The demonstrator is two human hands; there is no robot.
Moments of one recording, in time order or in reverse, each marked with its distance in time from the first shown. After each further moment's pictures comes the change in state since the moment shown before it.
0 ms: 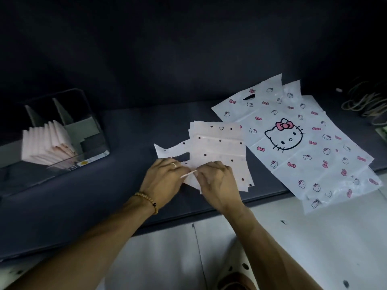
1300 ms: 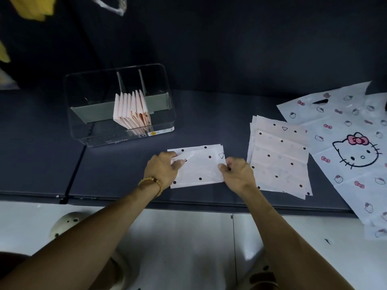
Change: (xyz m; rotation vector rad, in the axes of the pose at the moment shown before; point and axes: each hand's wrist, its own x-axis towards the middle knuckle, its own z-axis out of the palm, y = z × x) left_hand -0.100 -0.083 -0.036 -0.309 -0.088 -0.964; right_hand 0.031 -0.062 0.070 0.088 -0.346 0.341
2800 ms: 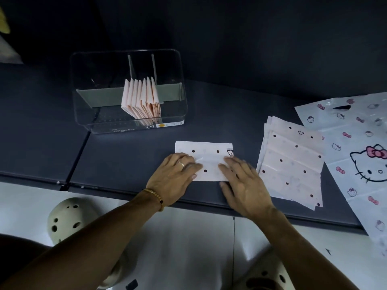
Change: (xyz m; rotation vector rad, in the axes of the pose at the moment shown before) left_hand -0.012 -0.033 0.032 0.454 0.143 0.659; right_hand -0.020 0.022 0.003 -0.536 0.118 -0.721
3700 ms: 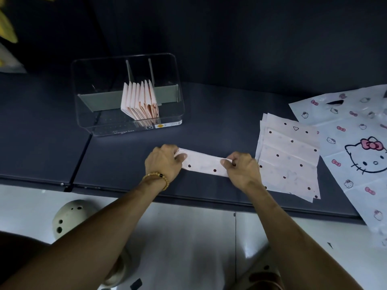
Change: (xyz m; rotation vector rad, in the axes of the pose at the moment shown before) left_hand 0.027 -0.004 -0.033 -0.289 -0.045 -0.712; right_hand 0.039 -0.003 -0.007 0.501 -0.082 0.718
